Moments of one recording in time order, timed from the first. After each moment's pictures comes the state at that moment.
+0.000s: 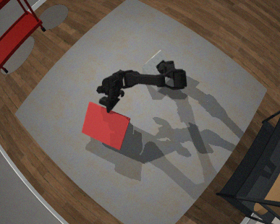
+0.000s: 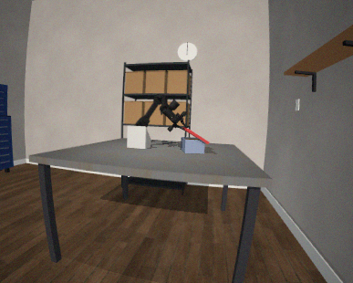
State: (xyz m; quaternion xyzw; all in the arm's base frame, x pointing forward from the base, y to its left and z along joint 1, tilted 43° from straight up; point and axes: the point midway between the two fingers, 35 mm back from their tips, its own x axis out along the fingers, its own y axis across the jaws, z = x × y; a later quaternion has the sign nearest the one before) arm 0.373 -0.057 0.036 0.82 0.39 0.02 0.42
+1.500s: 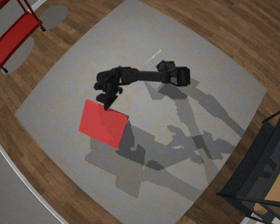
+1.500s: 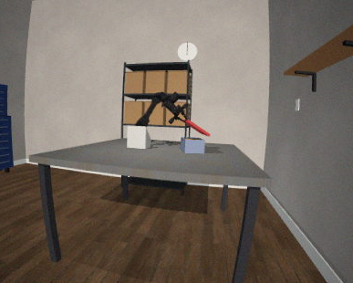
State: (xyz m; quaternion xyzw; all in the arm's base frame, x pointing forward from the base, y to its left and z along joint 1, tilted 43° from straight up) arm 0.379 -0.095 0.079 0.82 0.39 0.02 0.42
